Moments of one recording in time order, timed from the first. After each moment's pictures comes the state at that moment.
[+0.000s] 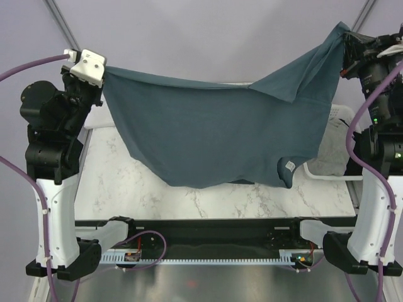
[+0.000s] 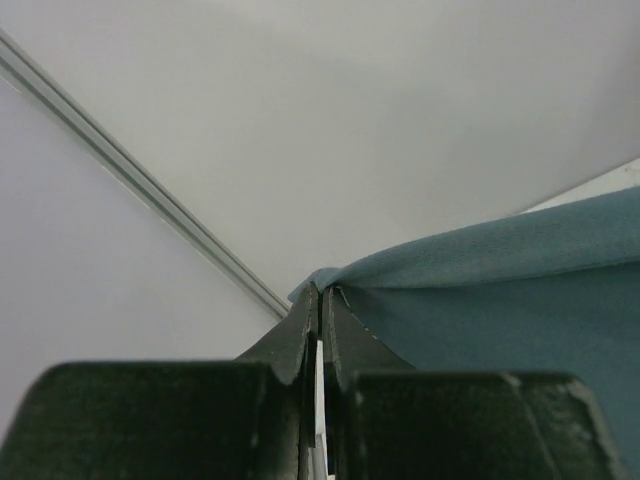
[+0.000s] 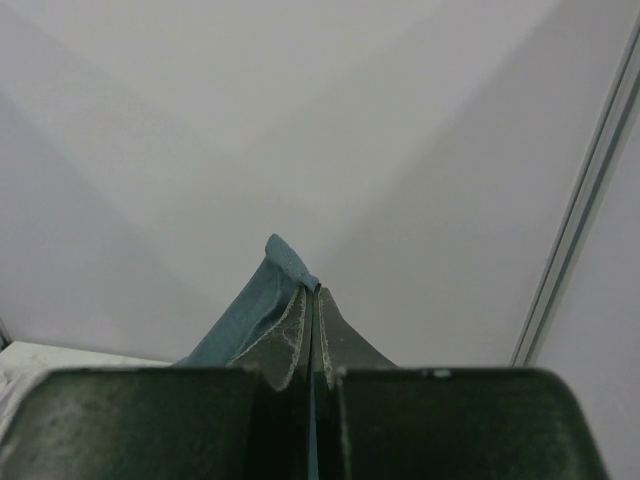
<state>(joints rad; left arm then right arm) -0.11 1.09 1.82 -0.61 0.05 0.50 -0.06 1.15 1.98 -0.42 -0.19 0.06</state>
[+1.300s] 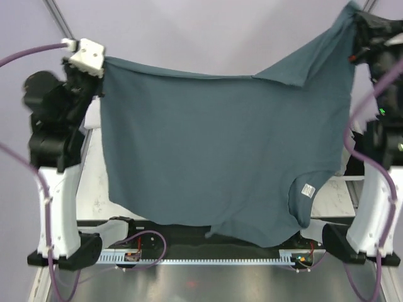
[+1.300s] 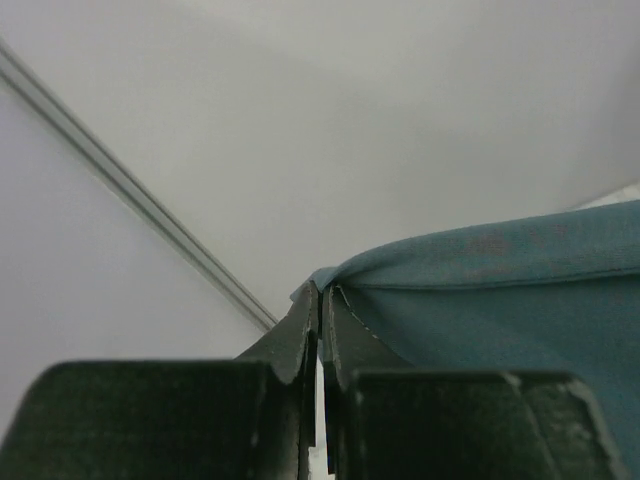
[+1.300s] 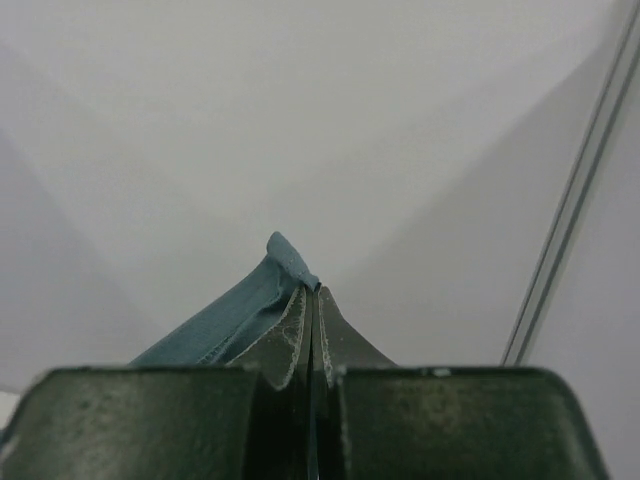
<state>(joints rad) -0.11 1.13 1.90 -0.60 0.06 0.46 -0.08 1.22 2.15 -0.36 -0.23 -0.02</state>
